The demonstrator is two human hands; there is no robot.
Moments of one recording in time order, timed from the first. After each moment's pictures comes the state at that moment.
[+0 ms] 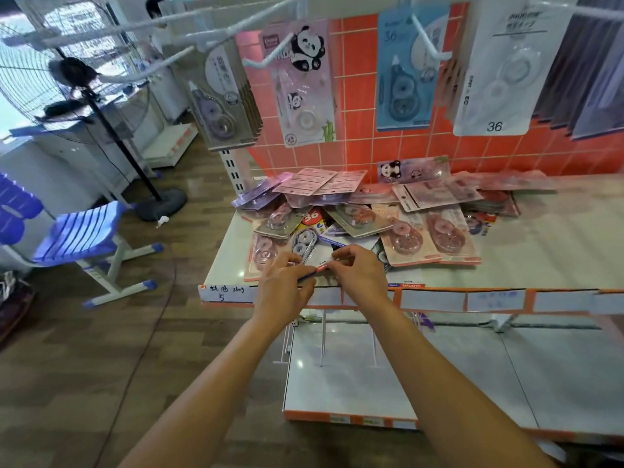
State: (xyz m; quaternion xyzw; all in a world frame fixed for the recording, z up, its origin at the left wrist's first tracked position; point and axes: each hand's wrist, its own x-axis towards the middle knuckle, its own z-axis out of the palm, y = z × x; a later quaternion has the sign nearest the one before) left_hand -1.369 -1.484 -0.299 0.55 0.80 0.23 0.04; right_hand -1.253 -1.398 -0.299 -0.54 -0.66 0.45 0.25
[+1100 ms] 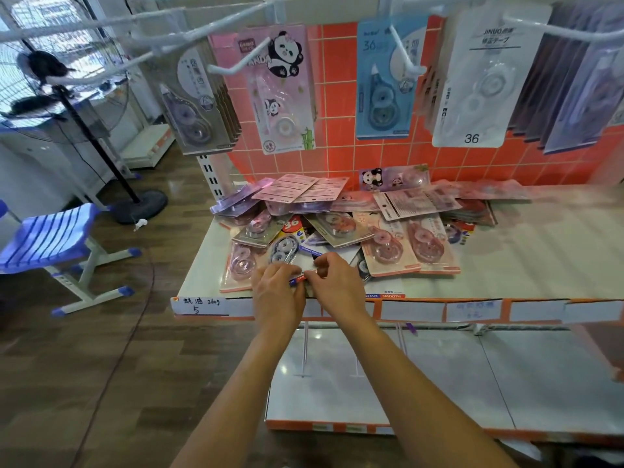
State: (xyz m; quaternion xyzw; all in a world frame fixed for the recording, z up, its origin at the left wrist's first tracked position) left_hand -1.337 -1.458 -0.316 0.45 0.83 0.33 -0.02; right_hand -1.253 -1.398 -0.294 -0.53 -0.72 0.39 0.22
